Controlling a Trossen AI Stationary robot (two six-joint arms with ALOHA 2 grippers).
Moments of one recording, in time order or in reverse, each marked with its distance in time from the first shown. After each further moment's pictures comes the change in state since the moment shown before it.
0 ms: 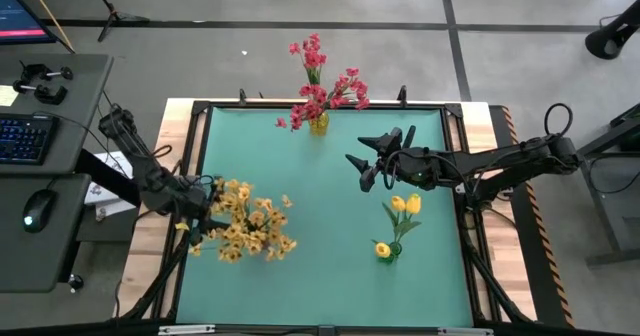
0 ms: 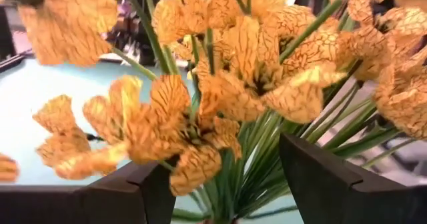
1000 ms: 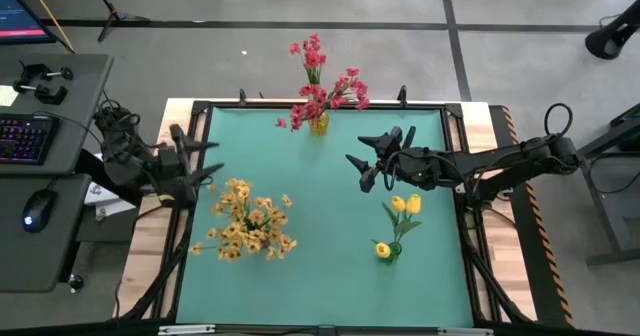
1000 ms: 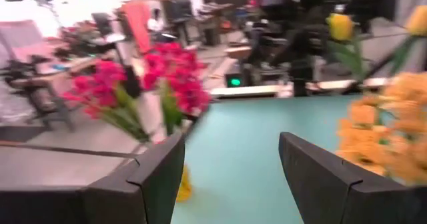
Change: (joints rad) left arm 0.000 -0.013 0.451 -0.551 -0.536 0.252; right arm 0.000 0.000 0.000 0.000 0.002 -0.067
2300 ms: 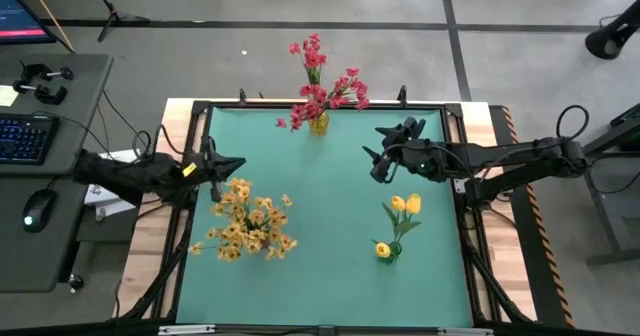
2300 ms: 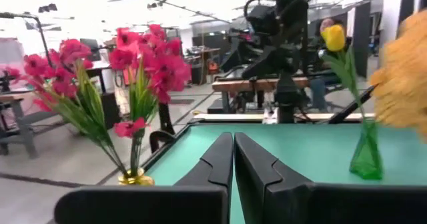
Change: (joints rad) left arm 0.674 -0.220 -0.530 0.649 0.733 0.168; right arm -0.079 -0.093 0.000 -0.283 0.042 -0.113
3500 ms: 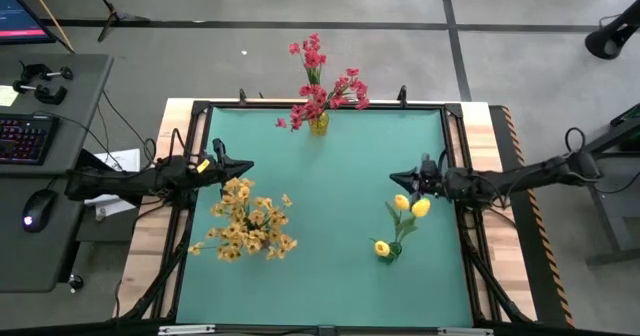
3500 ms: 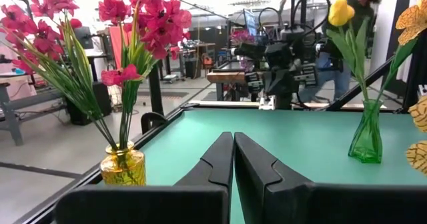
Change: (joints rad) left arm 0.203 0.002 -0.181 0.154 0.220 -0.071; right arm 0.073 -0.578 -0.844 0.555 -0.284 0.192
